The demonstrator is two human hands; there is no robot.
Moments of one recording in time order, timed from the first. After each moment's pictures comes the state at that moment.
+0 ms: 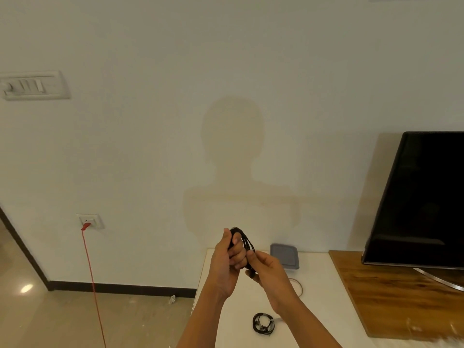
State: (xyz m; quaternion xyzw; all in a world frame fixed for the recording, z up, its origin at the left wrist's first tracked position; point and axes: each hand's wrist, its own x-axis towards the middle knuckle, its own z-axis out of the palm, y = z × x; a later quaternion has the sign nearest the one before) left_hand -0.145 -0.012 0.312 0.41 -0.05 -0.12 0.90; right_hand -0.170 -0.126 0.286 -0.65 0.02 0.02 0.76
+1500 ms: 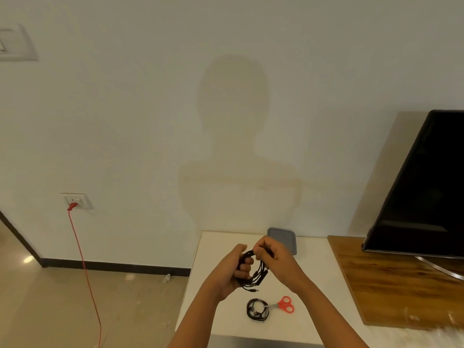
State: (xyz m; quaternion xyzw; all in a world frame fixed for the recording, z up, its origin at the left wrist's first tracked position) left_hand -0.106 -0.026 0.247 0.61 0.05 -0.29 0.74; right_hand -0.114 -0.182 0.238 -0.82 -0.08 -0.01 0.56
